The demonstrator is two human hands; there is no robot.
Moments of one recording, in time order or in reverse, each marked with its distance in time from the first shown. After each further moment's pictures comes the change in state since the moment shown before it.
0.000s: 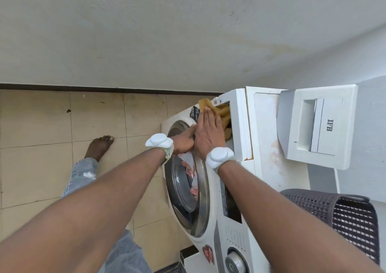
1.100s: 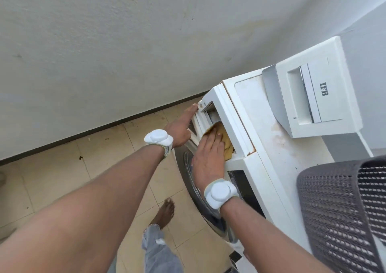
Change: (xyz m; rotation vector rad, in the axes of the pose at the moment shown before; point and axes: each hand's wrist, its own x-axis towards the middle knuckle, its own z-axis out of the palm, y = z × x) left_hand 0.045 0.017 -0.052 0.409 0.141 0.230; right_hand -0.052 -0.038 0.001 0.107 -0.105 0.395
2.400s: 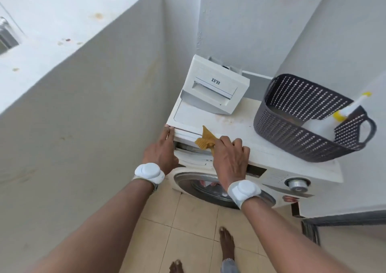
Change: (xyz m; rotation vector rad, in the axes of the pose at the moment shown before) left_hand -0.030 0.138 -0.101 0.935 -0.080 0.414; right_hand -0.060 0.050 -0.067 0.678 0.375 0.910
